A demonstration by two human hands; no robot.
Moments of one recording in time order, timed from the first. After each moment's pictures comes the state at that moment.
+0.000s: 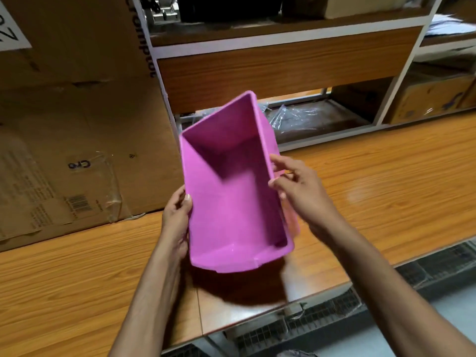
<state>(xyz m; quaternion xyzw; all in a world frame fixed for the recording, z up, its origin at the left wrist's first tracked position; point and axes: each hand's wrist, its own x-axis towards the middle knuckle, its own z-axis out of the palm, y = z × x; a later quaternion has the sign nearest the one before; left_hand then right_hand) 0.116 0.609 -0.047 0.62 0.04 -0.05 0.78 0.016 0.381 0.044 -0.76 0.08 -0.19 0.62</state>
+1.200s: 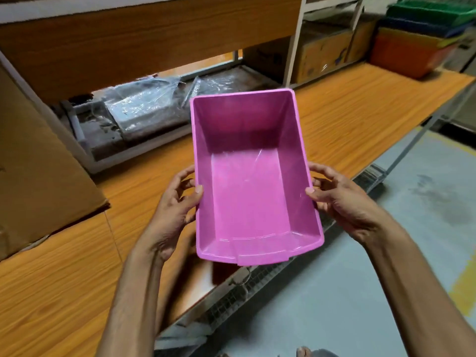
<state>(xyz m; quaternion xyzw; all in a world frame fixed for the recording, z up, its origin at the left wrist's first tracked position) 0.047 0.505 -0.012 0.64 -0.19 -0.29 0.68 -0.141 0.243 0.000 -0.61 0.30 -0.14 0.72</state>
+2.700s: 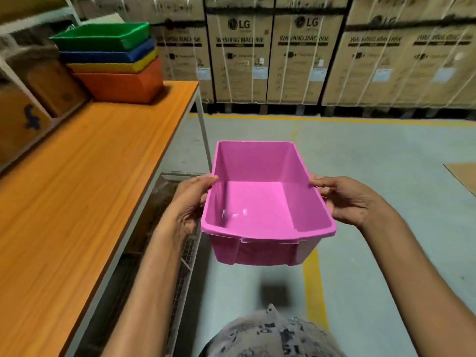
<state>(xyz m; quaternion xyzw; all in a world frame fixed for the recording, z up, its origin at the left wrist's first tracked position) -0.285 -0.239 -0.035 0.58 -0.28 -0.60 0.47 -0.608 -0.264 -0.025 -0.25 0.51 -0.37 0.74</state>
